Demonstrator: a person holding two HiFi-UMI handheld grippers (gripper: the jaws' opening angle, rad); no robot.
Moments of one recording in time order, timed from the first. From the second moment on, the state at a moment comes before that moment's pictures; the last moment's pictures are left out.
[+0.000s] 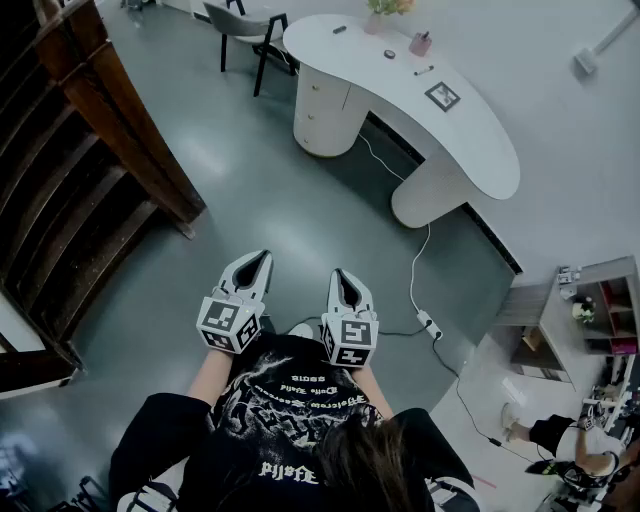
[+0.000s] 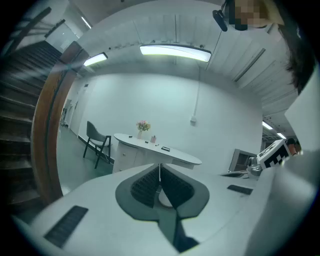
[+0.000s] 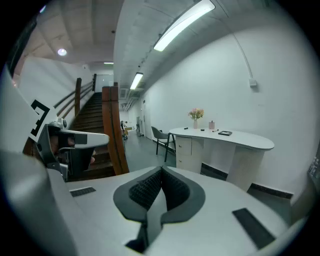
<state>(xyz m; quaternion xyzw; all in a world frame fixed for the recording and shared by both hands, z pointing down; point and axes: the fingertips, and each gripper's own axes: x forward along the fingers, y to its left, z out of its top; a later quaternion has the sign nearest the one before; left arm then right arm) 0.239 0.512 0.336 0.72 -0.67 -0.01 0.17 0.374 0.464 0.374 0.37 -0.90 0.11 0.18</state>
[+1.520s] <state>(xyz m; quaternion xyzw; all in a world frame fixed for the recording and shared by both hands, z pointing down) 0.066 0.286 0.349 0.80 -0.58 0.06 0.14 0.219 0.278 0.390 0.45 -0.86 0.16 0.17</state>
